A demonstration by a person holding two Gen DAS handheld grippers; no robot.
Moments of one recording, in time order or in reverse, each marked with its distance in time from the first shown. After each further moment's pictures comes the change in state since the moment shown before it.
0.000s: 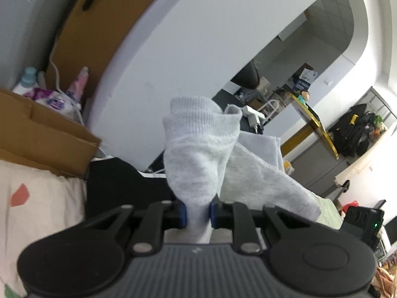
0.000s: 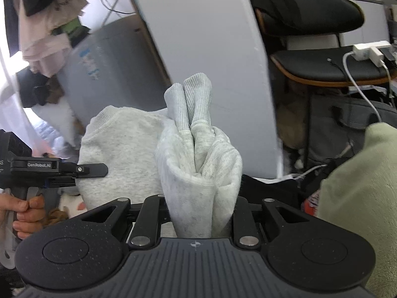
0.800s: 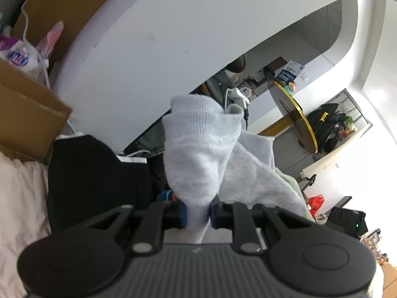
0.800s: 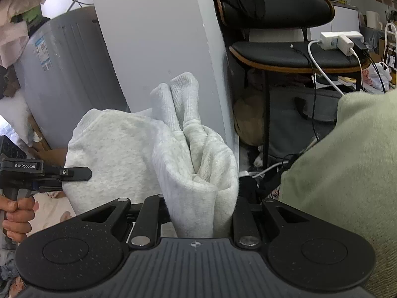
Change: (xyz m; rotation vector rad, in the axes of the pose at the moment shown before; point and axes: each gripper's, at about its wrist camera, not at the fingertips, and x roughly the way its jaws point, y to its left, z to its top) left arm 0.093 0.092 -0.017 -0.056 0.080 -0.224; right arm 0.050 -0.046 -0.024 -0.007 -0.014 -0.193
